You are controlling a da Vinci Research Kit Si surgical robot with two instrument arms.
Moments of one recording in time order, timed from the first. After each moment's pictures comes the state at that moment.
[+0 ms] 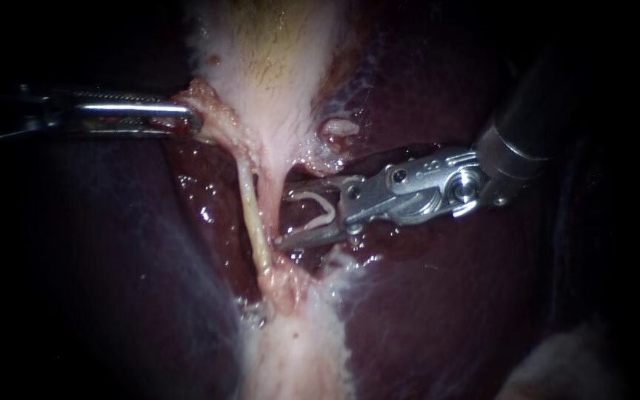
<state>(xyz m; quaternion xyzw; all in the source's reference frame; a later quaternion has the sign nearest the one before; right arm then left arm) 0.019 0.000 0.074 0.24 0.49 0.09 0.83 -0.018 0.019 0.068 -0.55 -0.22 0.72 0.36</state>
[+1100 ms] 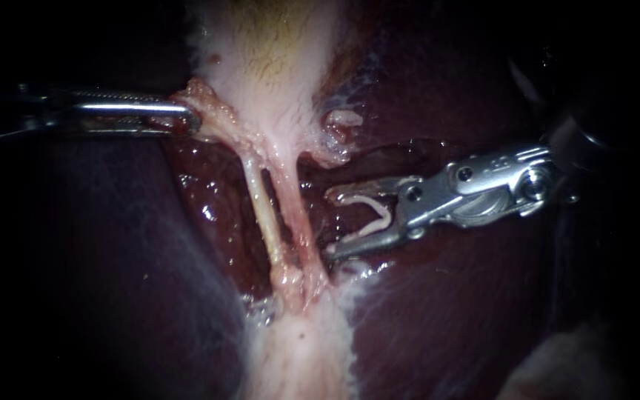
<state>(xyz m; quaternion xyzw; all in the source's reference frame) 0.012 0.001 0.067 0.27 0.51 0.08 0.81 -0.018 0.019 0.068 -0.55 -0.22 0.72 0.36</state>
